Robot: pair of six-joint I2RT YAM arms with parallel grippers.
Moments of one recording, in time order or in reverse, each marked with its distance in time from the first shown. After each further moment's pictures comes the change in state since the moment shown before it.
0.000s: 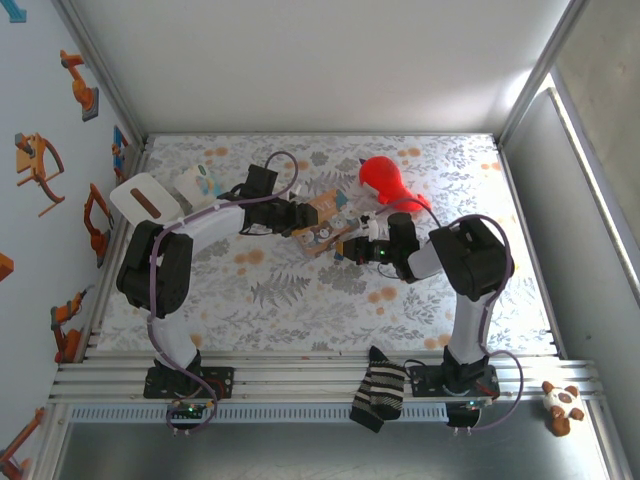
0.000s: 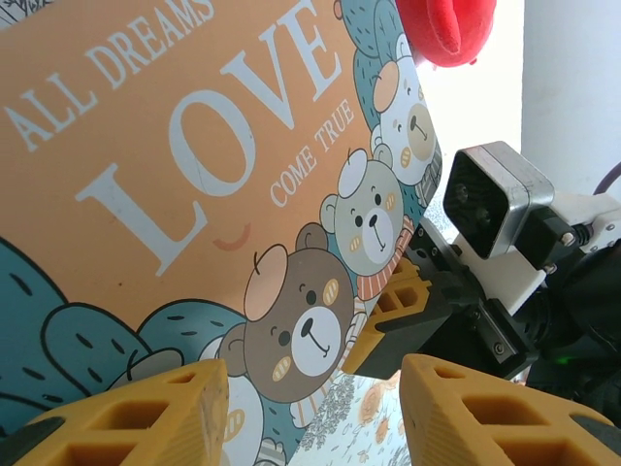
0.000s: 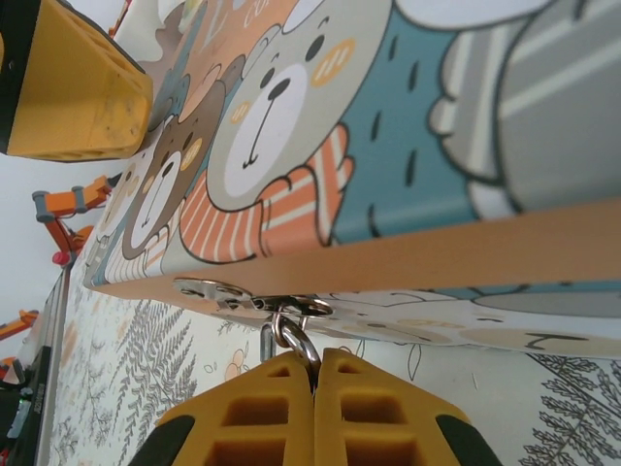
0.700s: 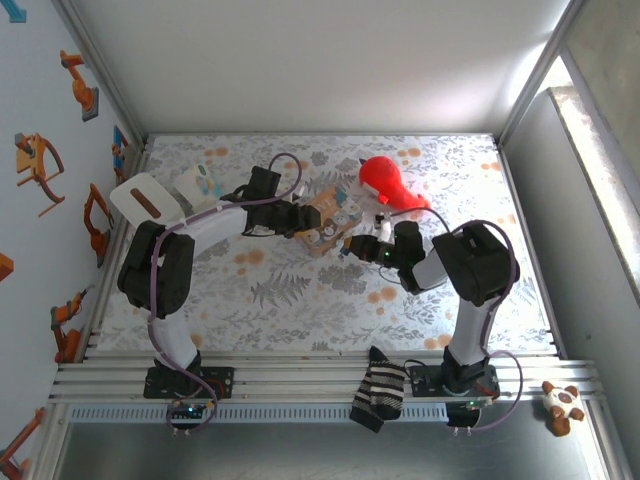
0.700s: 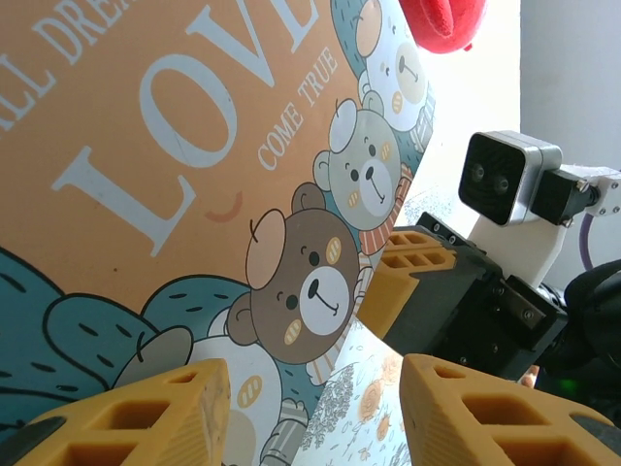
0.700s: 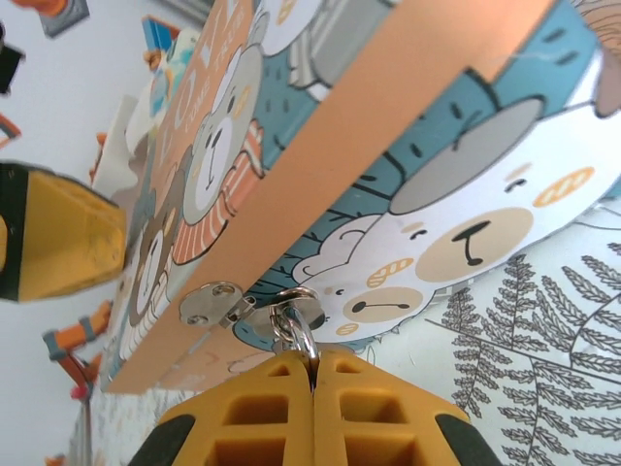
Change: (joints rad) left arm -0.016 0.003 -0.006 0.011 -0.013 0.011; right arm 0.002 -0.049 -0.118 0.202 0.224 0.354
